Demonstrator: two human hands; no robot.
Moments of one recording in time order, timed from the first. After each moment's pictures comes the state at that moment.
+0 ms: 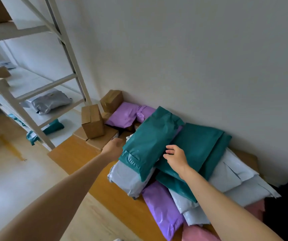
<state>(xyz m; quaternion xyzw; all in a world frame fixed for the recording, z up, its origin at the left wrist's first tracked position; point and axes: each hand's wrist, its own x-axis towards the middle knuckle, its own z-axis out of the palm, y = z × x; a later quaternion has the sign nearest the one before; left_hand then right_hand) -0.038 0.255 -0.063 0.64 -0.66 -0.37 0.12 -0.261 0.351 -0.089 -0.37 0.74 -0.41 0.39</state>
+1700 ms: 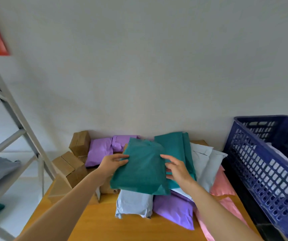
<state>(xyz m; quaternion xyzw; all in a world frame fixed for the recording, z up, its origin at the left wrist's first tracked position) 0.014 0.223 0.009 0.36 -0.71 -0.59 0.15 -0.140 0.419 -0.012 -0.20 0.68 -0.63 0.32</state>
